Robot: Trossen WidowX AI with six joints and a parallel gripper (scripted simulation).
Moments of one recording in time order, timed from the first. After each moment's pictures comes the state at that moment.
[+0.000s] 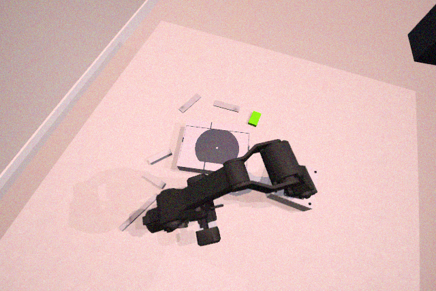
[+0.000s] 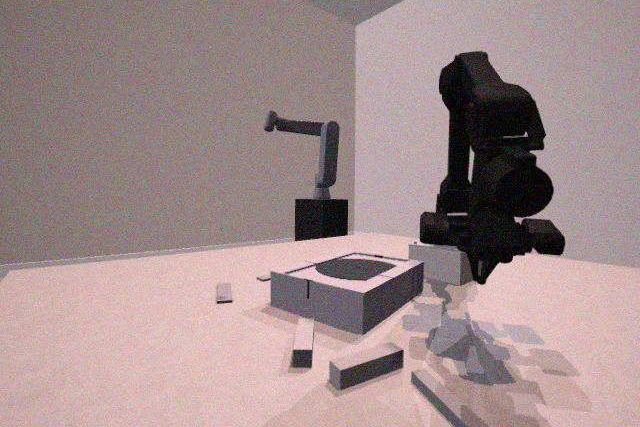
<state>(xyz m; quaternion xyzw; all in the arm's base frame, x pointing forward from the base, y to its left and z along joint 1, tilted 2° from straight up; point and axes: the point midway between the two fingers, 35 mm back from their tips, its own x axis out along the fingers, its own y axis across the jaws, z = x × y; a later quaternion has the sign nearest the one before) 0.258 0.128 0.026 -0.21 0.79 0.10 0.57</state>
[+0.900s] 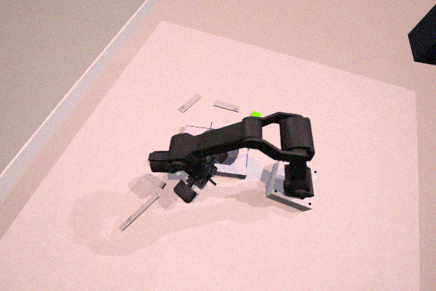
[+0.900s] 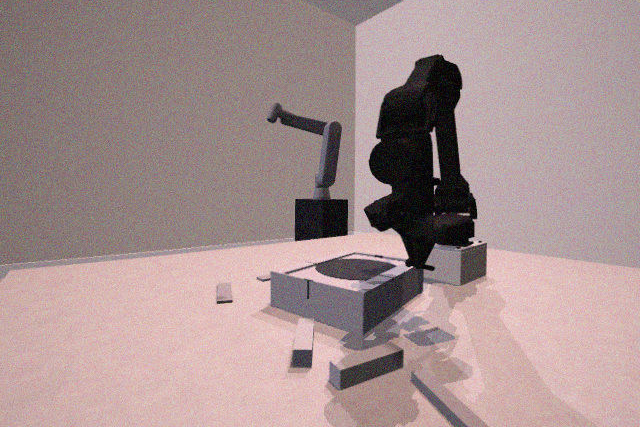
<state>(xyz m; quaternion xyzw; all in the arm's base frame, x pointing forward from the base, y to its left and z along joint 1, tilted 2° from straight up) 0.292 0.037 0.044 0.13 0.73 -0.21 0.64</state>
